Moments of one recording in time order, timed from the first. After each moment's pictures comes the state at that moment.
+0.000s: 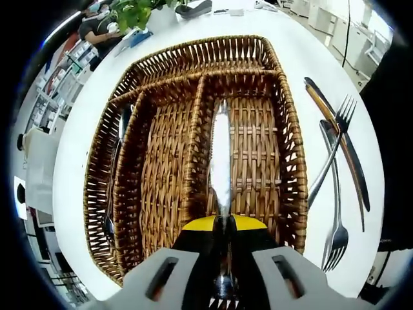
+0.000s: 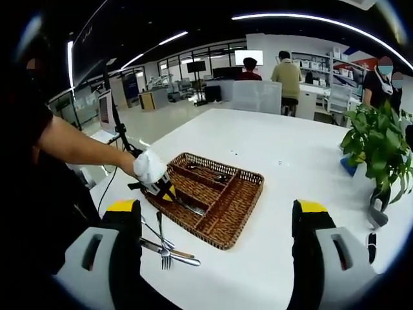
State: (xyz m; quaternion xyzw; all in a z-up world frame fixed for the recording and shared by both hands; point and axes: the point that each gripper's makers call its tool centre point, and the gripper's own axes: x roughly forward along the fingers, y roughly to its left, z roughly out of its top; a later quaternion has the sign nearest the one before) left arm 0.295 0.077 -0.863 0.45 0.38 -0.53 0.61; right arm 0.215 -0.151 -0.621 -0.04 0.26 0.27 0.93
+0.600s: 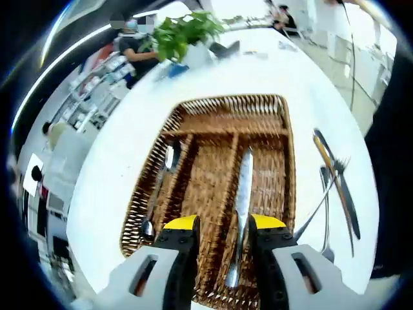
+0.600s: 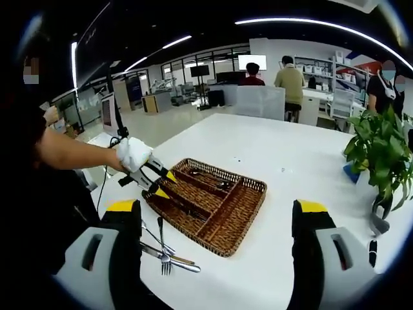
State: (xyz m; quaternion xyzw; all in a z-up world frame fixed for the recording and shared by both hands) left arm 0.311 0.070 -0.772 0.33 0.28 -0.49 0.76; right arm 0.224 -0.144 -0.614 -0.04 0.24 0.28 0.93
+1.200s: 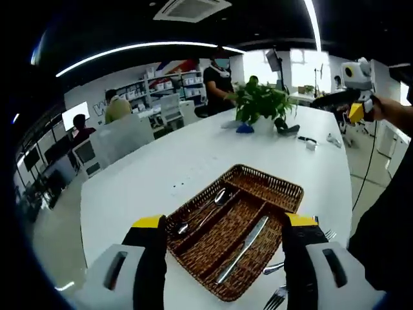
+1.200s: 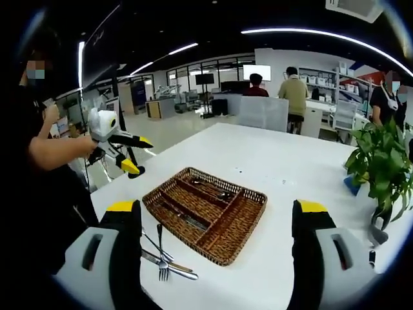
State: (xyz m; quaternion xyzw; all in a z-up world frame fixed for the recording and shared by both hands) left arm 0.290 0.129 -0.642 0.11 0.20 -0.39 0.89; right arm 0.225 -0.137 -0.600 -0.04 0.20 0.29 0.93
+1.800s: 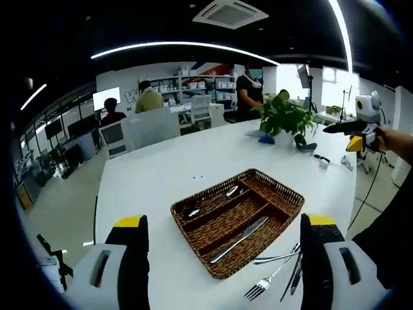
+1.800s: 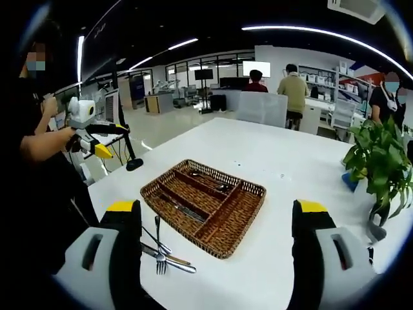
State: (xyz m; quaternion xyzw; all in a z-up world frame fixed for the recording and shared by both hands) left arm 0.247 0.173 -0.629 0.07 0.21 -0.31 0.92; right arm 0.219 -0.138 -0.614 -0.06 0.22 0.28 0.93
